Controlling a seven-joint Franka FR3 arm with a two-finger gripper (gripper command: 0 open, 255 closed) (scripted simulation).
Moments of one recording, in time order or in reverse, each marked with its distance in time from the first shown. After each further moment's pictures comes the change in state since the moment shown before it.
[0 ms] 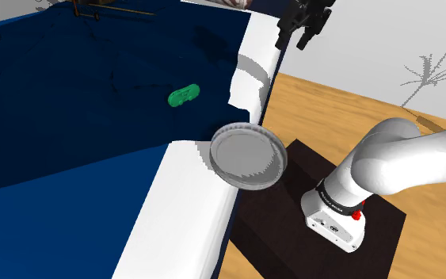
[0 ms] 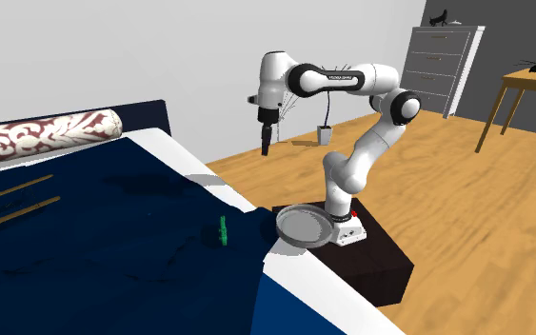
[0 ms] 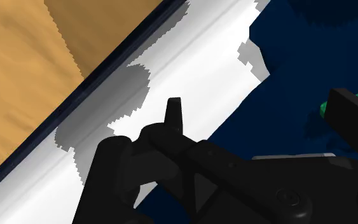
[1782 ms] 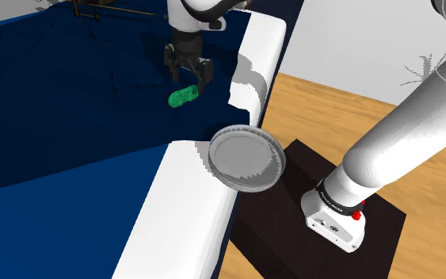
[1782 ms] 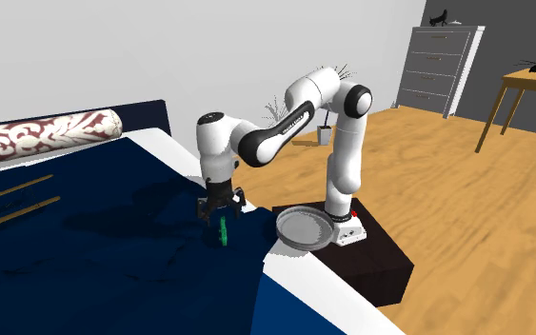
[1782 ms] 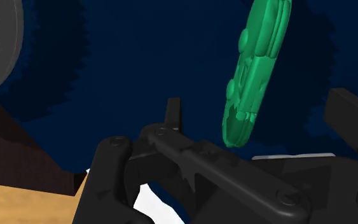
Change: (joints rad) arm -0.239 0.774 0.668 0.368 -0.067 0.271 1.566
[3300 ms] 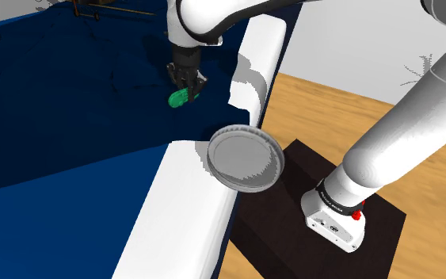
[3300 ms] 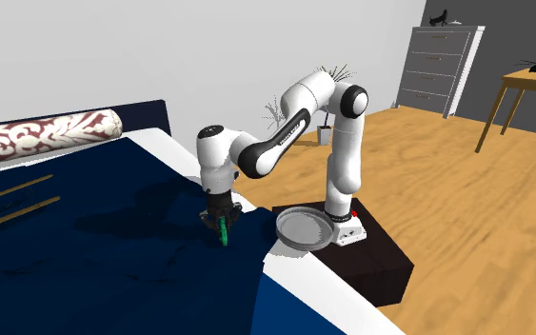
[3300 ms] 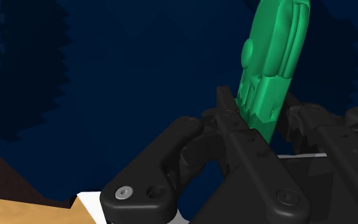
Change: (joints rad) arm 0.004 0.041 0.004 -0.052 -0.025 0.084 0.032
